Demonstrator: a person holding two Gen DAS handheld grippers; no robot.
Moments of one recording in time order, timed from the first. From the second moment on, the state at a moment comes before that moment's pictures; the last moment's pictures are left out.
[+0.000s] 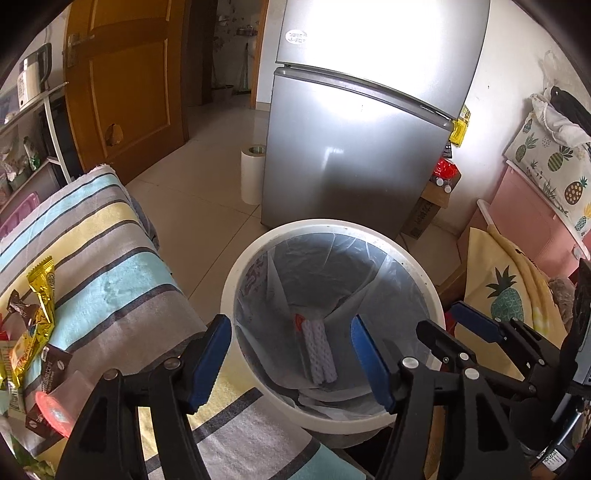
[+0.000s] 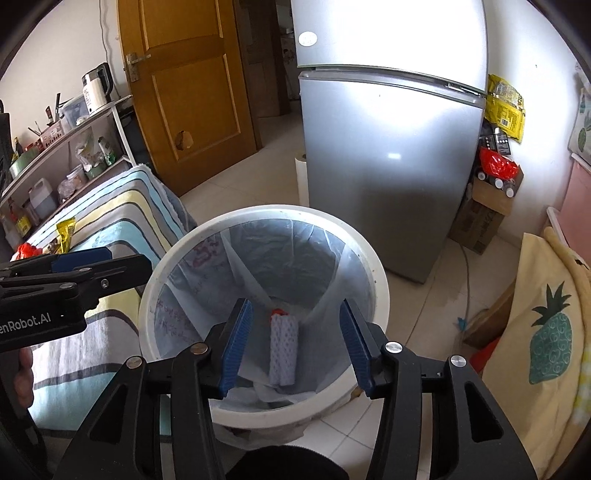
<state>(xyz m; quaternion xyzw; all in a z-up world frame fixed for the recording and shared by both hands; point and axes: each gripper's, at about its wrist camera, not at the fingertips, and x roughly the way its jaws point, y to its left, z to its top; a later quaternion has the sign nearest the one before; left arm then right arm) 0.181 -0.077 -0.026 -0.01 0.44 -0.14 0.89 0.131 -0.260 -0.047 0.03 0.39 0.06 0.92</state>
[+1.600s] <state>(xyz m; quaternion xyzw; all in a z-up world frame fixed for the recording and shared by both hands) 0.034 0.163 -0.025 -0.10 0.40 0.03 0.91 0.136 -0.012 -0.036 -0.08 0.39 0.34 0.85</state>
